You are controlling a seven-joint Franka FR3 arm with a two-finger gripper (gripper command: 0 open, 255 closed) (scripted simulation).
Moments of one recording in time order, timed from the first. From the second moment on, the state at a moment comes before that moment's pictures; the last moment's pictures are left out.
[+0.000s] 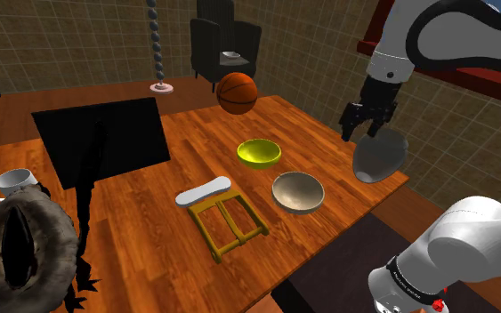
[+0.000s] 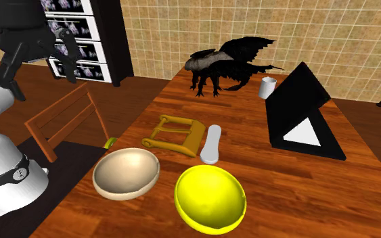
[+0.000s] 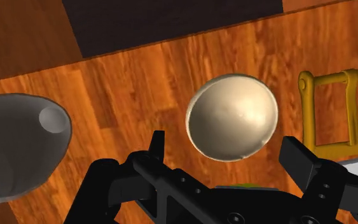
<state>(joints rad) -0.04 -0.75 0.09 -2.37 0.05 1.58 0.32</state>
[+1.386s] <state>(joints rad) -0.17 -0.21 0.61 -2.30 0.14 2.09 1.34</state>
